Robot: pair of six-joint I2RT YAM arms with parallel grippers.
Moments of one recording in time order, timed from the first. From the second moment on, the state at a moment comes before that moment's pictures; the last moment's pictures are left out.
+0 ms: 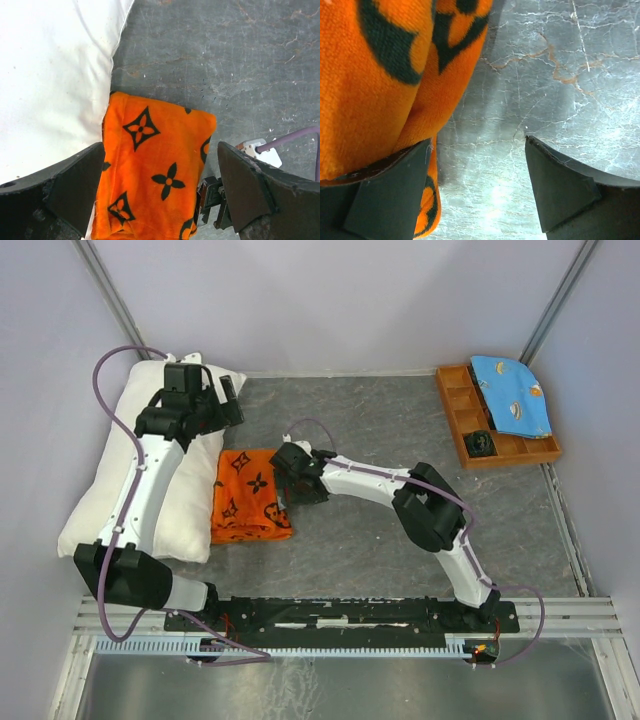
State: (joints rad) left arm -0.12 1.40 1.46 -0.76 -0.08 -0.33; right arm 0.96 2.18 1.70 -0.62 0.18 0.69
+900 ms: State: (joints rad) left arm -0.10 1.50 1.30 -0.25 0.10 -0.34; right arm 0.55 1.74 1.52 -0.39 0.00 0.49
